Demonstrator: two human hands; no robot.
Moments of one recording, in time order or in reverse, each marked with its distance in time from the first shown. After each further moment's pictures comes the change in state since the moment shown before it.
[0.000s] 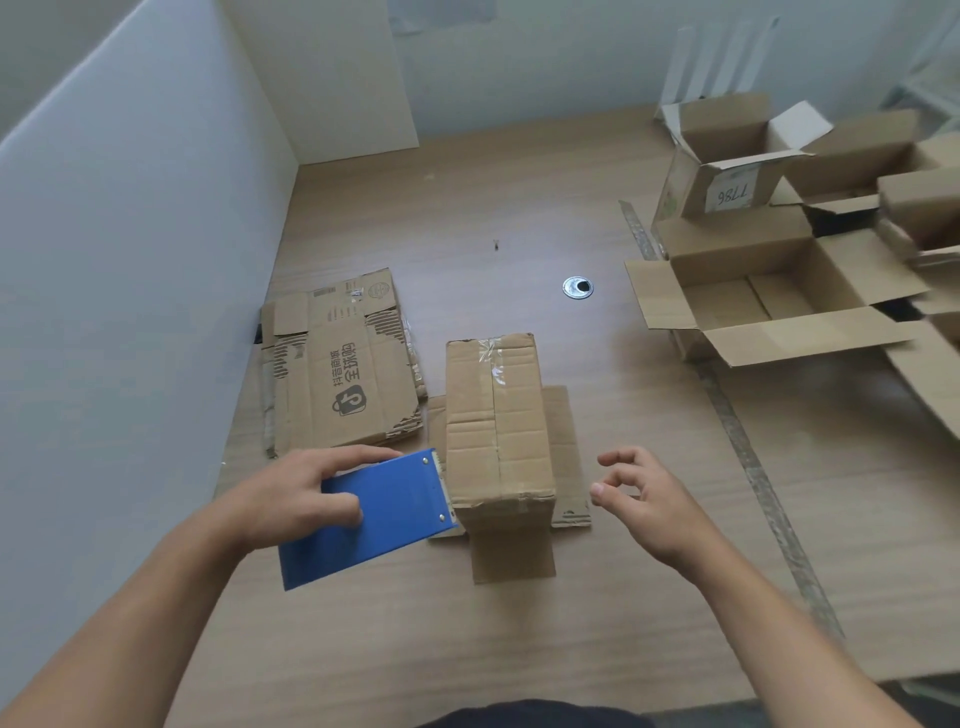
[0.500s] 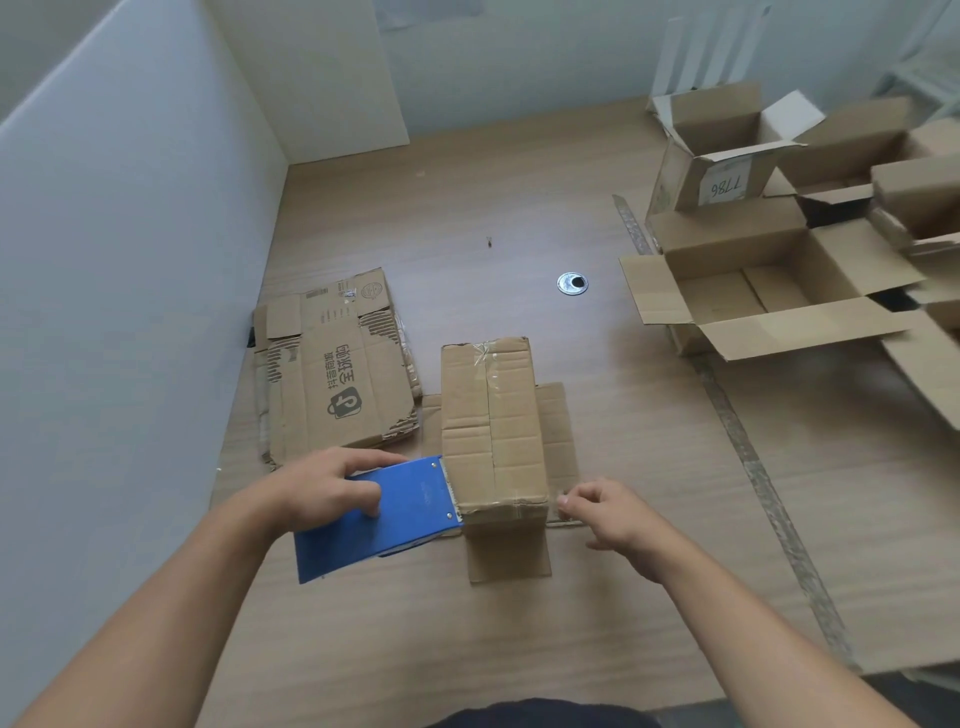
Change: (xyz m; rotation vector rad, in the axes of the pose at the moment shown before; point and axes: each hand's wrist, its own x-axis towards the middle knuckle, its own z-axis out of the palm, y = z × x) left_hand 0.031 0.005 0.003 0.092 -0.096 -0.128; right_hand 0.016 0.003 0.037 0.136 -0.179 0.312
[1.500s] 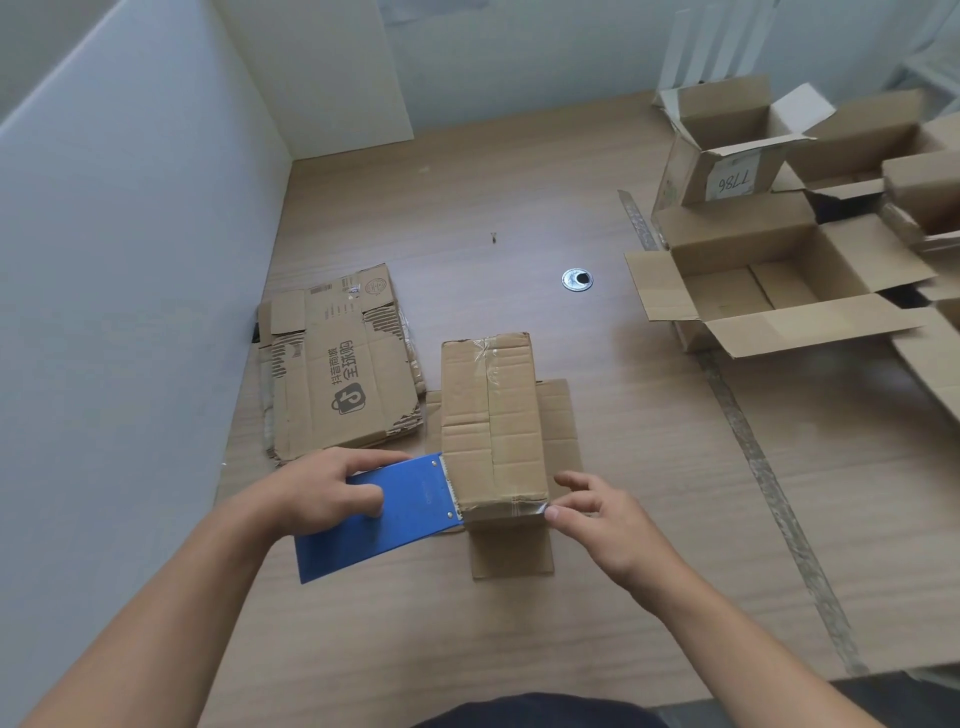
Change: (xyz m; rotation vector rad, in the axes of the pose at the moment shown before) left_hand -0.006 0.000 0.004 0.035 0.014 0.000; right_hand -0.030 -0.004 0.015 0.060 0.049 -0.204
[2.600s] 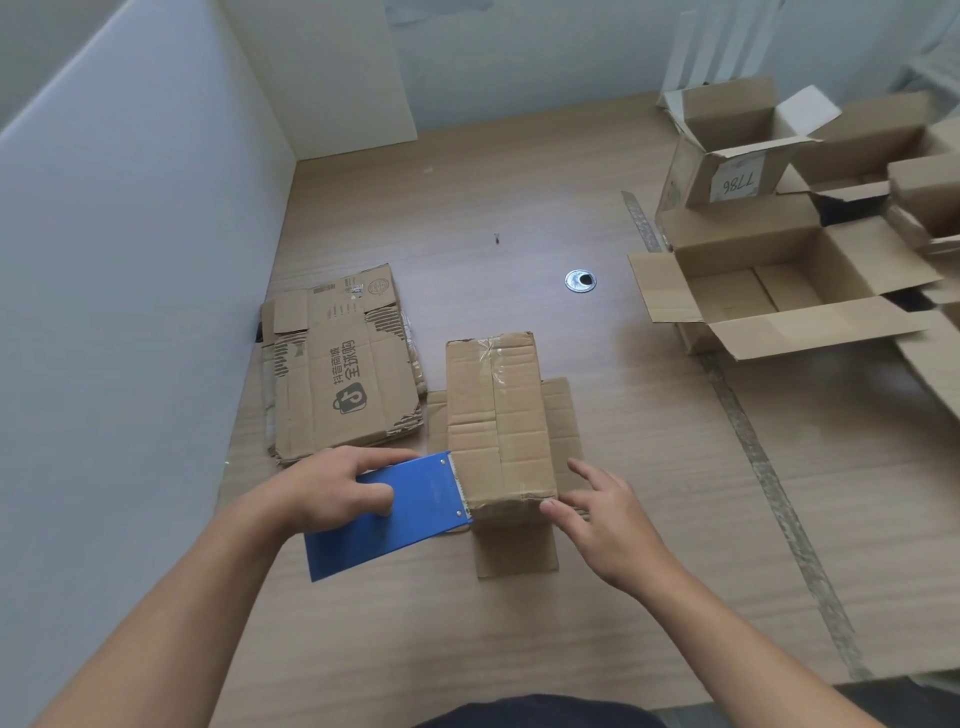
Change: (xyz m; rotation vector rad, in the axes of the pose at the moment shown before) left_hand 0.002 0.008 0.002 0.015 0.010 0.004; right_hand 0.013 0.005 0.000 -0.580 0.060 -0.095
